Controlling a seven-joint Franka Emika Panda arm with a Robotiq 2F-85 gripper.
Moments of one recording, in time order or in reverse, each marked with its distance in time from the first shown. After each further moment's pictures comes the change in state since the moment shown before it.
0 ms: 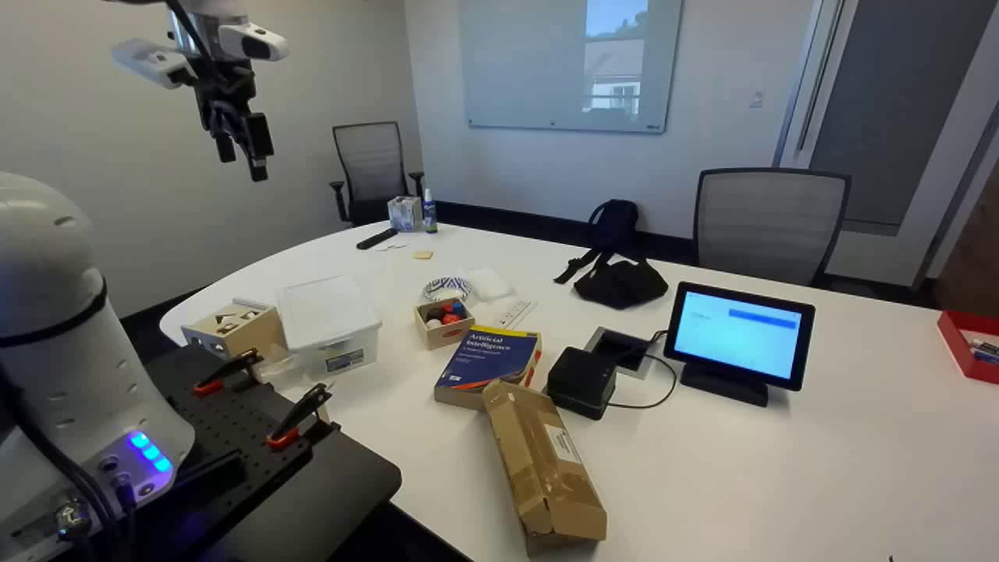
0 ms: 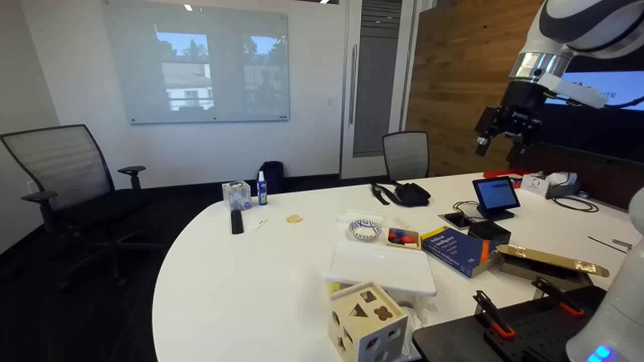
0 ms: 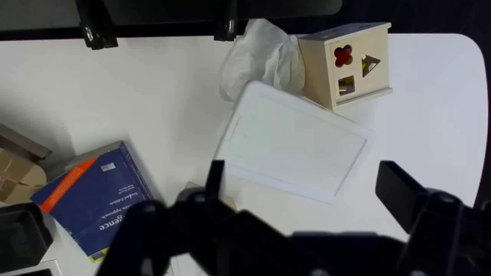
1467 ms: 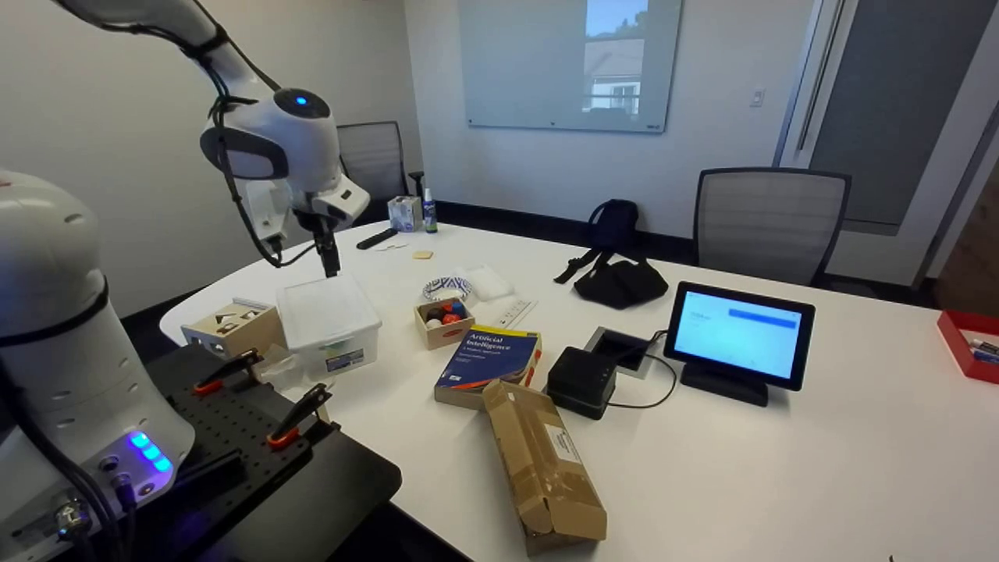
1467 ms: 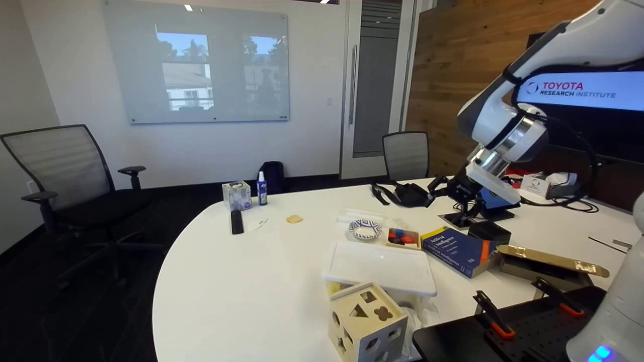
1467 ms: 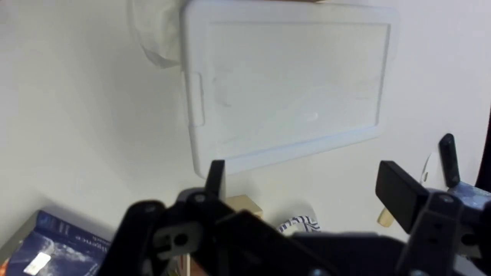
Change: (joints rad) arm 0.053 0.734 0.004 -0.076 0.846 0.824 -0.409
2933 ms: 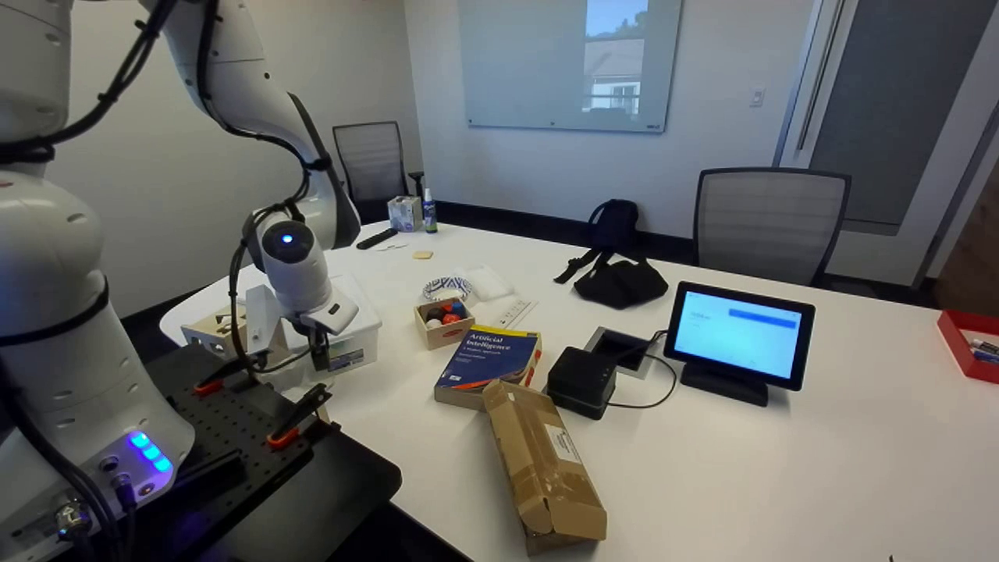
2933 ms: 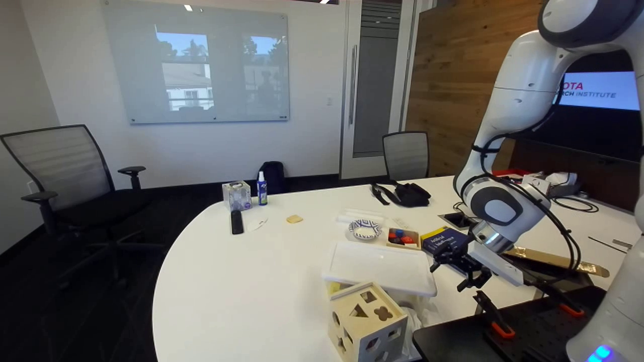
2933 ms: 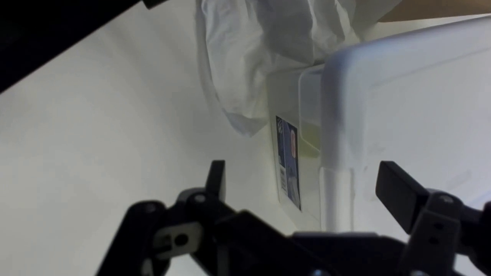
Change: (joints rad) arm 0.016 0.595 0.002 0.140 1.087 0.012 -1.041
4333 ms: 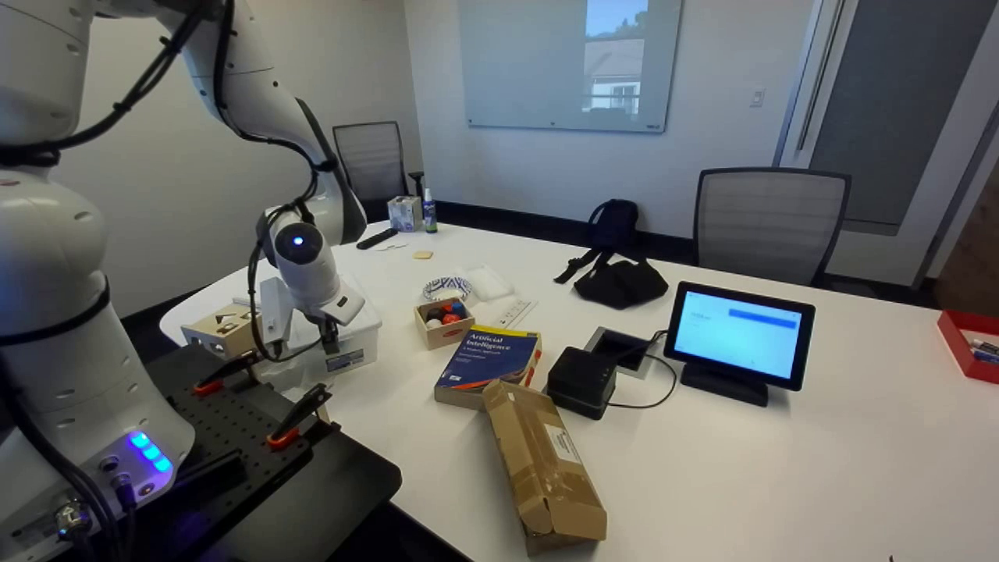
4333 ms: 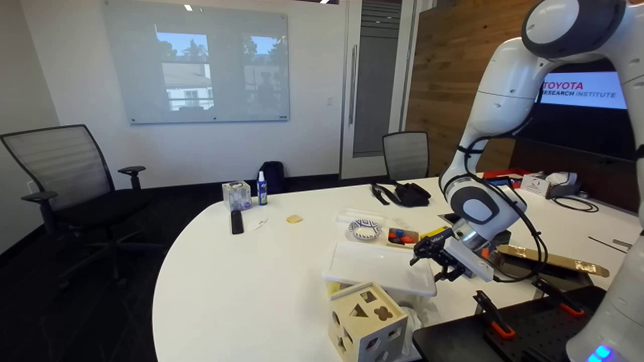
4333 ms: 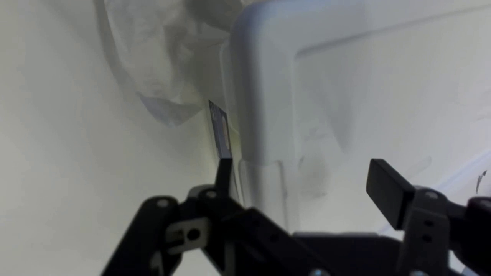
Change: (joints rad) arm 0.041 0.071 0.016 0.122 0.084 -0.033 -0.007
